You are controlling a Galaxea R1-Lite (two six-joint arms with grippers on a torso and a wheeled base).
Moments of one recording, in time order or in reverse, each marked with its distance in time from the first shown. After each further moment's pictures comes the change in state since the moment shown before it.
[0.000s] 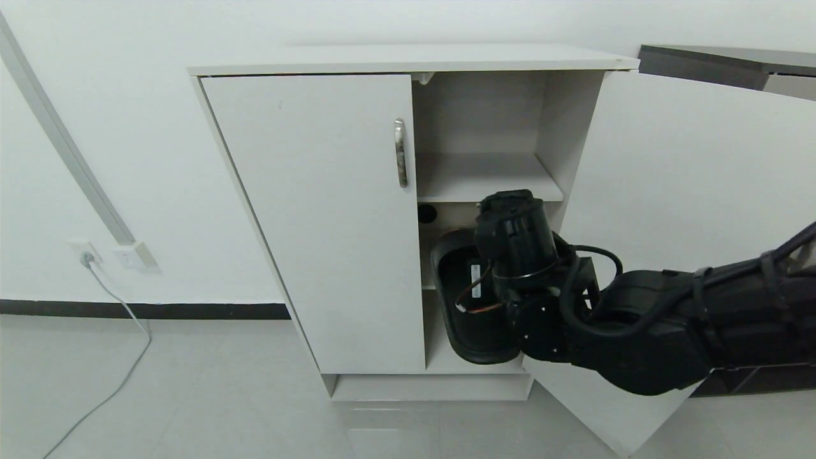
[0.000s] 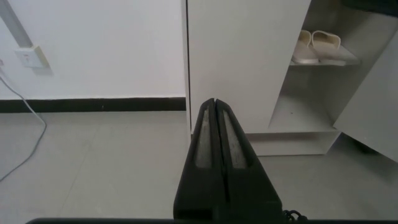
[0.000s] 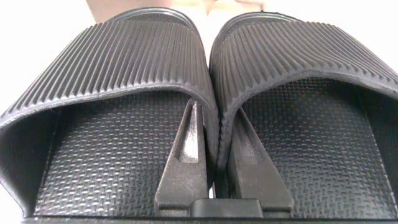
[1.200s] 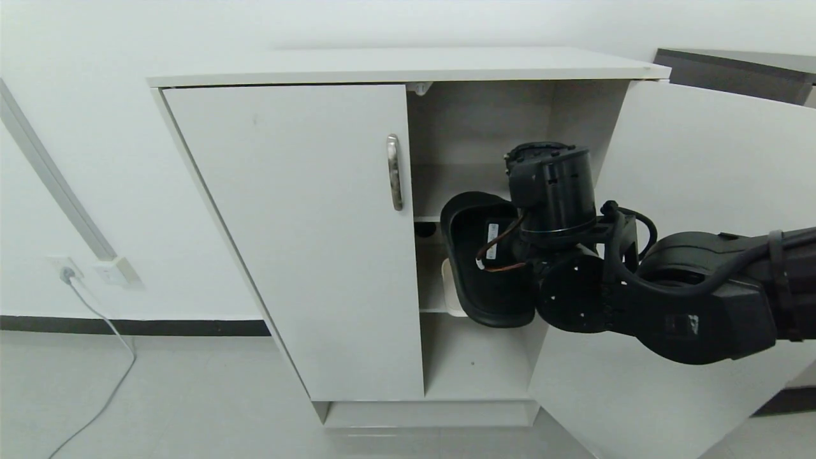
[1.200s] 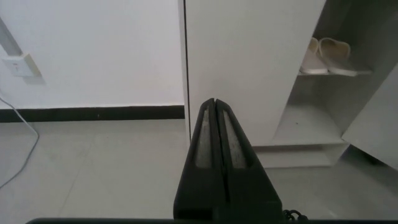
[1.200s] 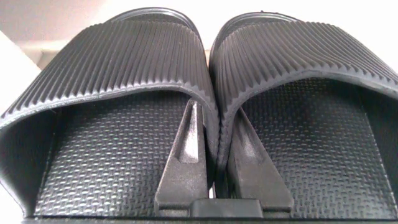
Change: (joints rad) left arm 0.000 0.000 0.000 0.000 -0.002 0.001; right arm -0.029 -0.069 -0.047 0.019 -0.008 0.006
